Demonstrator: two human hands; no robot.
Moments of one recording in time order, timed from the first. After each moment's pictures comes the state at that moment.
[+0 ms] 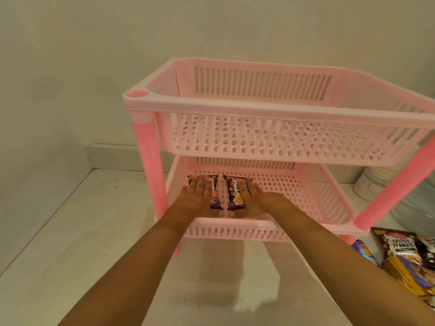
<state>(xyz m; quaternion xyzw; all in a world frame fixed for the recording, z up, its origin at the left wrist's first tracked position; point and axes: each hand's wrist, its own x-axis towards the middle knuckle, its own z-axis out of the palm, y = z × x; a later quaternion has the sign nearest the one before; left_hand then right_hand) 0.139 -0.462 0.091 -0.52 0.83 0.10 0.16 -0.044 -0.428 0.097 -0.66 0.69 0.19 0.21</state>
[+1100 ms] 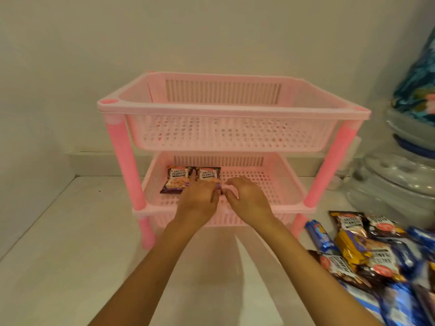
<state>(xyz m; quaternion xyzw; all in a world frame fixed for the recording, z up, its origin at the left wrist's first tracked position) 0.098 -0.358 0.132 -0.45 0.86 0.08 -0.23 -0.042 -0.308 0.141 -0.66 0.69 -0.29 0.04</state>
